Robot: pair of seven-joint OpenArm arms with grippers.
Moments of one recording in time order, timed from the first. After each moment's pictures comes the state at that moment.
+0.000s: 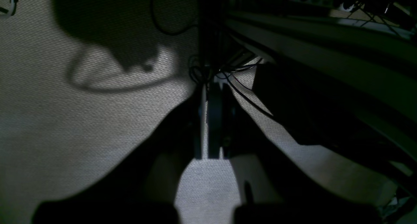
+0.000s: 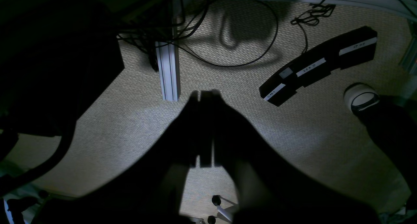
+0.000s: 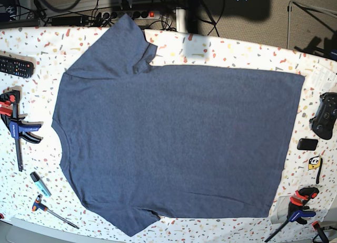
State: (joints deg) left arm 15.5 1.3 -28.0 21.7 19.5 -20.1 -6.6; right arm -14.0 4.8 -8.6 27.2 5.0 4.1 -13.6
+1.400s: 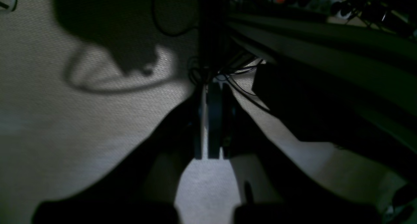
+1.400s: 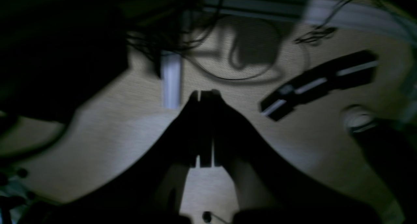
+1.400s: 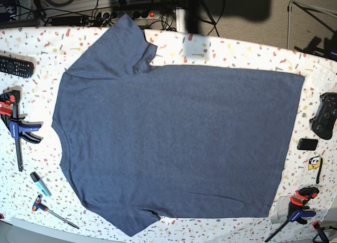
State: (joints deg) left arm 18.5 1.4 -28.0 25.0 17.8 -20.3 -8.2; right arm -20.2 9.1 -8.6 34.5 3.2 8.4 -9.5
